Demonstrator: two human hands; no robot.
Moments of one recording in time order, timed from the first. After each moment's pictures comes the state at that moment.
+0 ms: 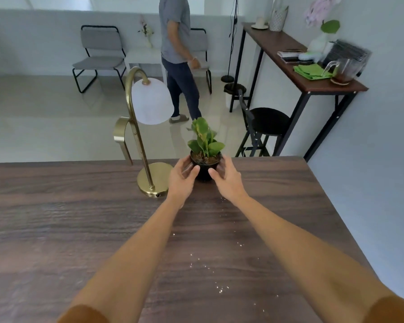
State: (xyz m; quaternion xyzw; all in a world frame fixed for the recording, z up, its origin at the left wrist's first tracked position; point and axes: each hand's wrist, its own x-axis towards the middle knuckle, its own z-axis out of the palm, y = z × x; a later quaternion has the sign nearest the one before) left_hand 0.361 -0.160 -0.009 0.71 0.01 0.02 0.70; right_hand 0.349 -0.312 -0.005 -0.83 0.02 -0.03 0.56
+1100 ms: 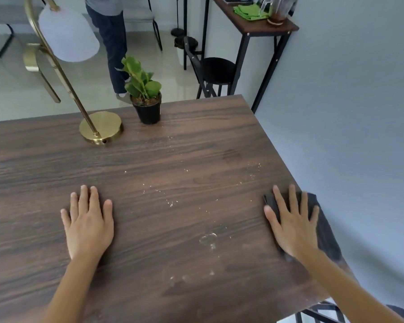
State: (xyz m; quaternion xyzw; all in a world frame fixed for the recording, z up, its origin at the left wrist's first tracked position) left_hand 0.123 -0.063 -0.046 0.99 0.05 0.01 0.14; right_hand -0.010 -0.477 -0.024 -0.96 0.26 0.07 0.06
